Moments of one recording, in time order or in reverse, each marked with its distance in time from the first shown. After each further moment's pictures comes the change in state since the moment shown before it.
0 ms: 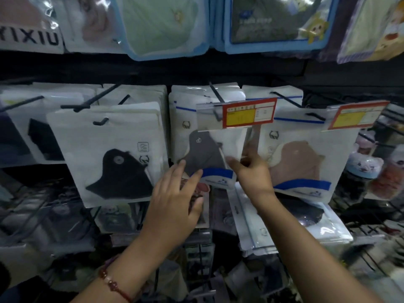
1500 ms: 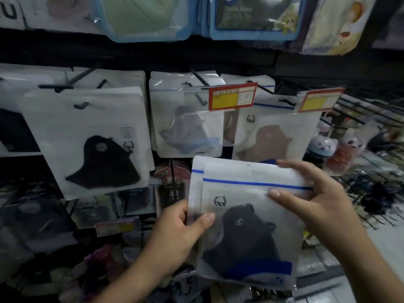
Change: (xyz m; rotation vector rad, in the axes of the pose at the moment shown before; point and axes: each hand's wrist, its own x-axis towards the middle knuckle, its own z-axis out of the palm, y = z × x) left_hand -0.057 0.047 -0.040 -1.303 -0.381 -0.355; right_hand -0.146 -0.057 -0.125 -0.059 -0.021 -0.079
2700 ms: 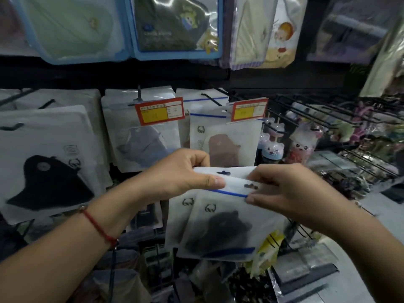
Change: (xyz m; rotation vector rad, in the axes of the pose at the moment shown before) left_hand 0.082 0.109 0.064 0.495 -0.392 0.241; right_hand 0.026 -0.012 -0.086 -0.790 -0.294 -0.179
